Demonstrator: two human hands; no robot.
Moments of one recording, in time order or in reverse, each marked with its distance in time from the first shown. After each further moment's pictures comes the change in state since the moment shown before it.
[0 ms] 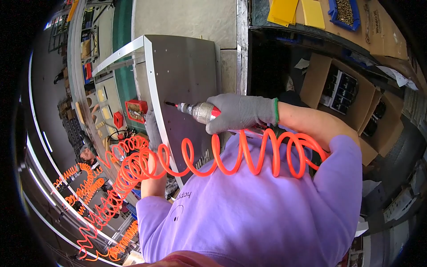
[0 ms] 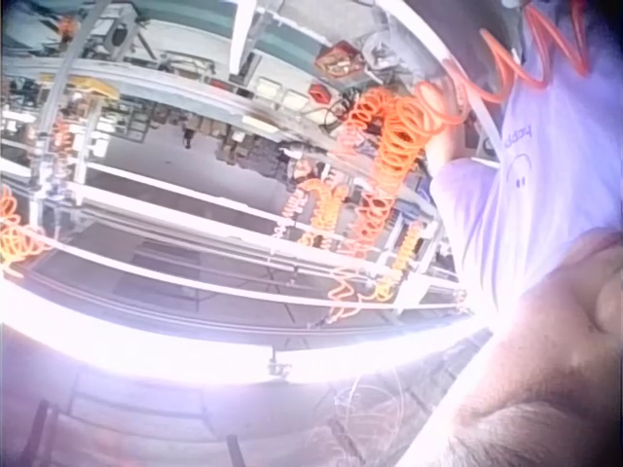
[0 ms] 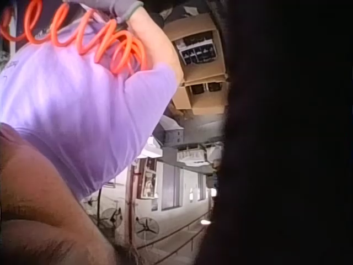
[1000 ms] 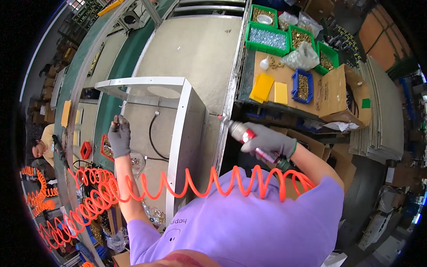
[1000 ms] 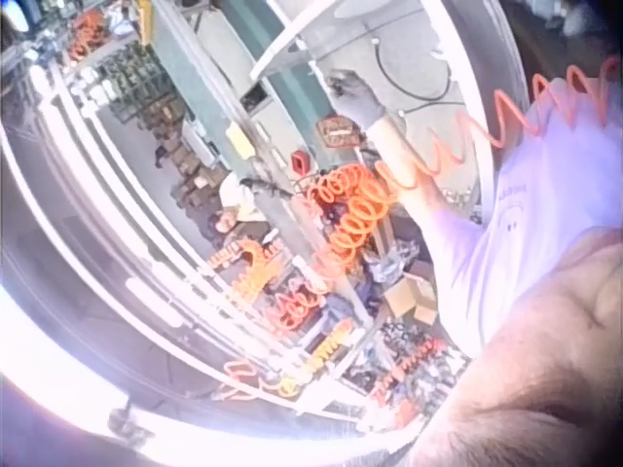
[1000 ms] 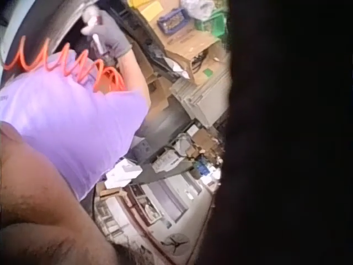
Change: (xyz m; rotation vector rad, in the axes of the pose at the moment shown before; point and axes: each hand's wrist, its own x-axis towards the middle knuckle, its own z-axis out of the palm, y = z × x) left_hand 0.101 0.124 -0.079 -0.647 -0.542 0.450; right_hand -0.070 -0.015 -0.024 0.030 0.428 0.057
